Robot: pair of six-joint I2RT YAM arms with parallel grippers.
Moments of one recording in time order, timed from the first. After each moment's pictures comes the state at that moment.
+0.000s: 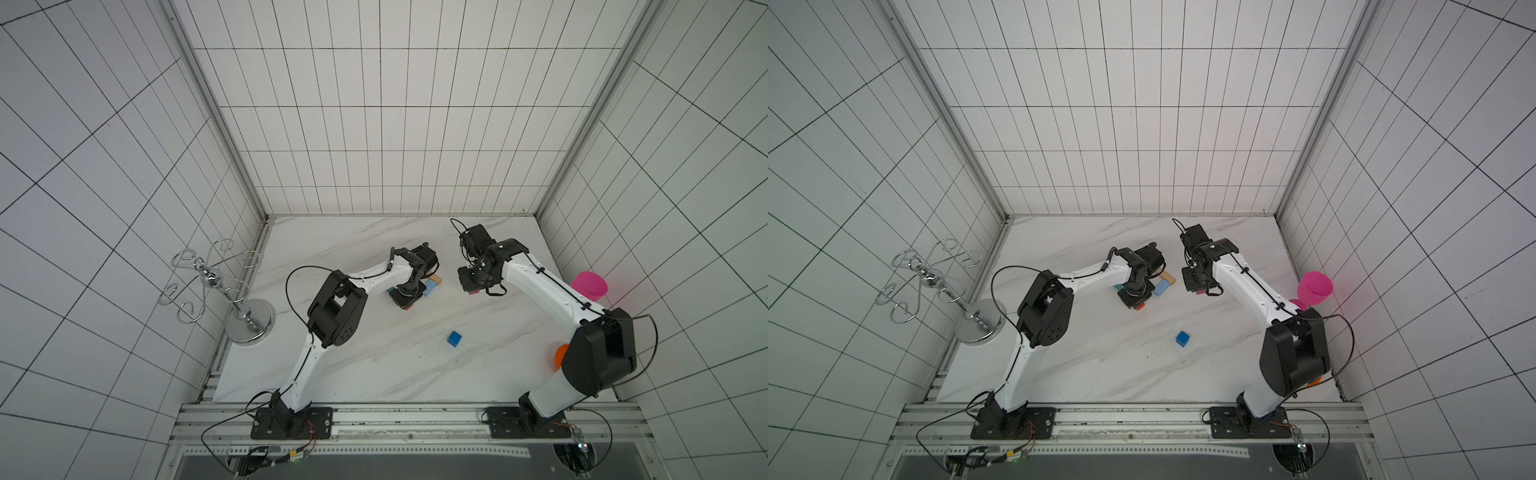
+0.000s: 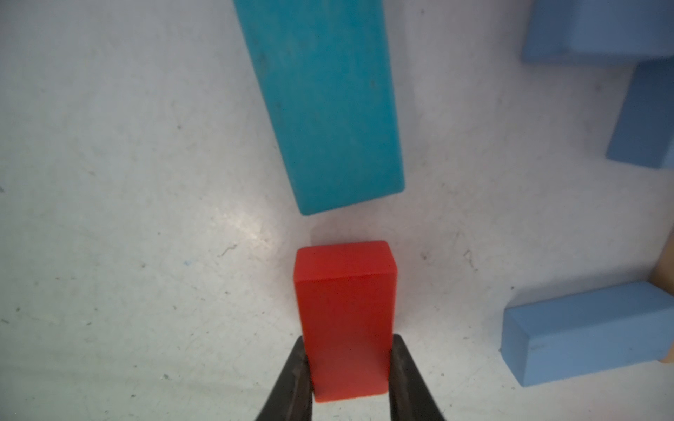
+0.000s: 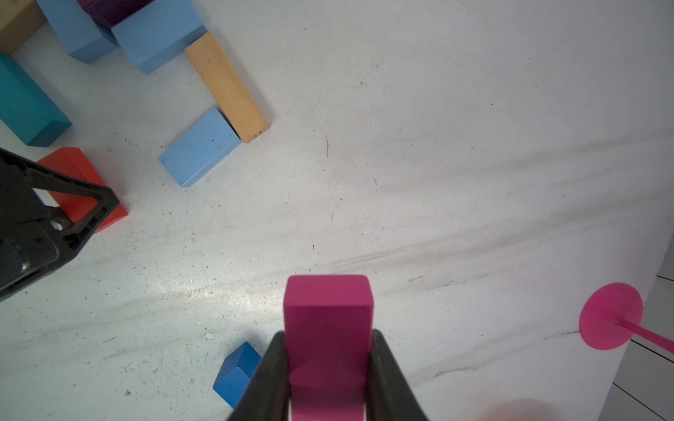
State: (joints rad) left arm -0.76 2.26 1.84 -1.05 -0.02 -1.45; right arm 0.41 1.60 1.37 -1.02 0.16 0.17
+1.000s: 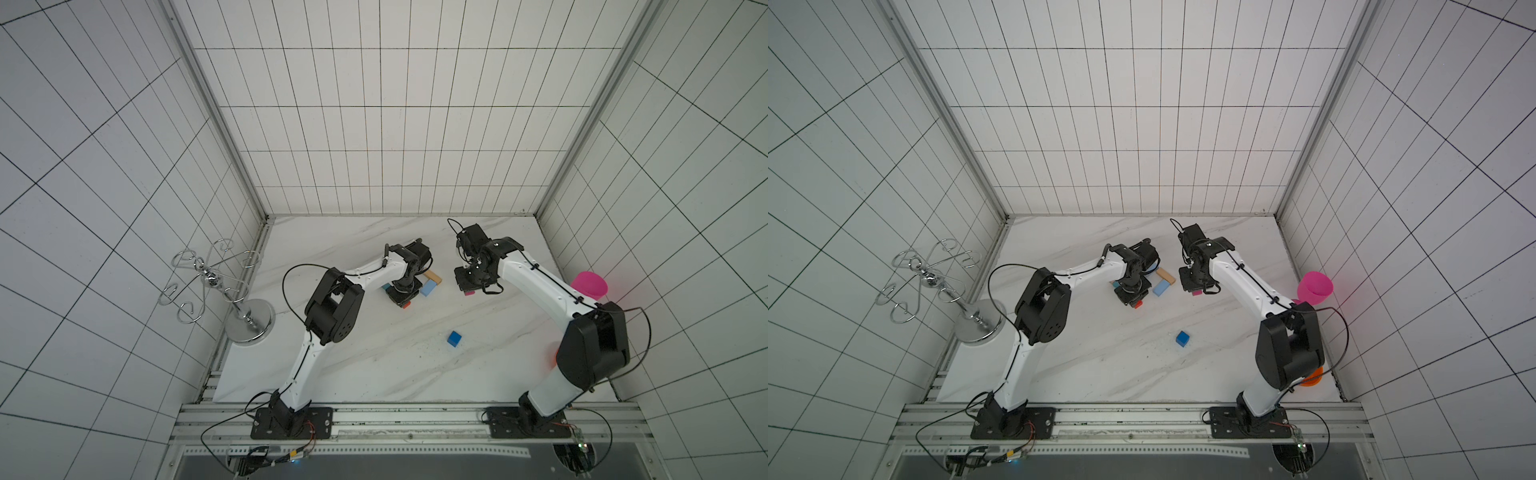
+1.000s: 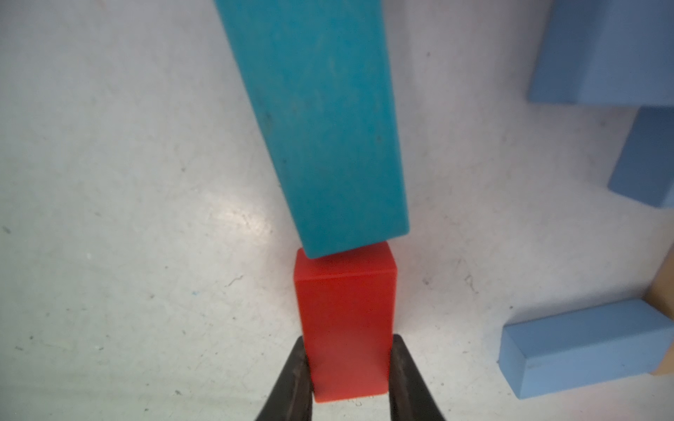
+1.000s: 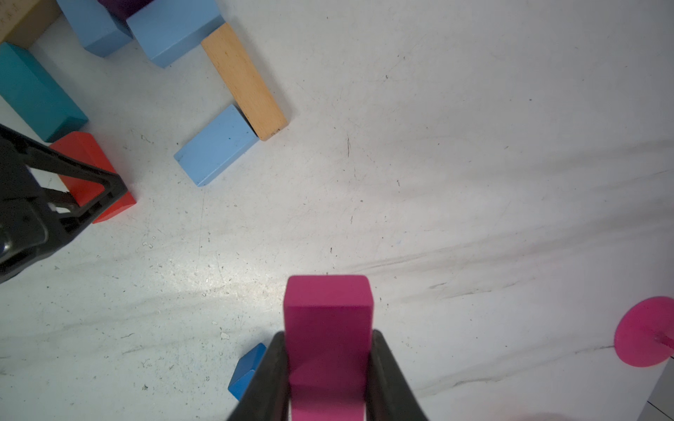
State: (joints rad) left arm -0.72 2.27 1.84 -1.05 0.04 -1.40; right arm 0.41 1.64 1.39 -1.02 0.11 0.18
